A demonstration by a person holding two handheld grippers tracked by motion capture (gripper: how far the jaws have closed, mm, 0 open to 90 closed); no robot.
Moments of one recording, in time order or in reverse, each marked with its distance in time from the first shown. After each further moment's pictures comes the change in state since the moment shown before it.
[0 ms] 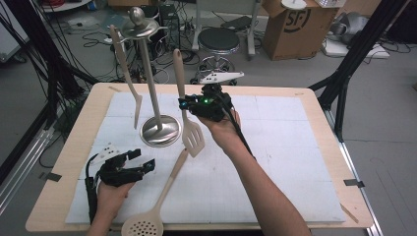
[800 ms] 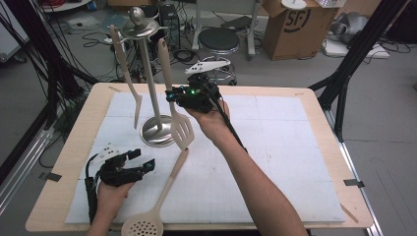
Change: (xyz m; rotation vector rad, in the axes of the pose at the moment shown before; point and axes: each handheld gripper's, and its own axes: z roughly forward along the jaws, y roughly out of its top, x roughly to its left) left arm 0.000 0.000 0.000 -0.006 0.001 -0.007; right arm 0.014 0.029 0.015 -0.008 0.023 -0.039
